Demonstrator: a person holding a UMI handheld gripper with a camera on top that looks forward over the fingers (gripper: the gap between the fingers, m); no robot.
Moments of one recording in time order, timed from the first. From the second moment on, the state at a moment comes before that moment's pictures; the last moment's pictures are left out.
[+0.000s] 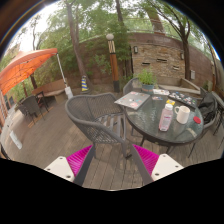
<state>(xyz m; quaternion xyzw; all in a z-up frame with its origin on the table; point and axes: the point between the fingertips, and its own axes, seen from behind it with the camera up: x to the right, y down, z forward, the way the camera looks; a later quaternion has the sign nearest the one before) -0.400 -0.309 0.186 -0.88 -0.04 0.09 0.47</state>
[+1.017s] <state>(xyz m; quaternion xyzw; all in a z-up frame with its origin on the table) -0.139 0.001 0.070 -0.78 0.07 -0.11 0.61</state>
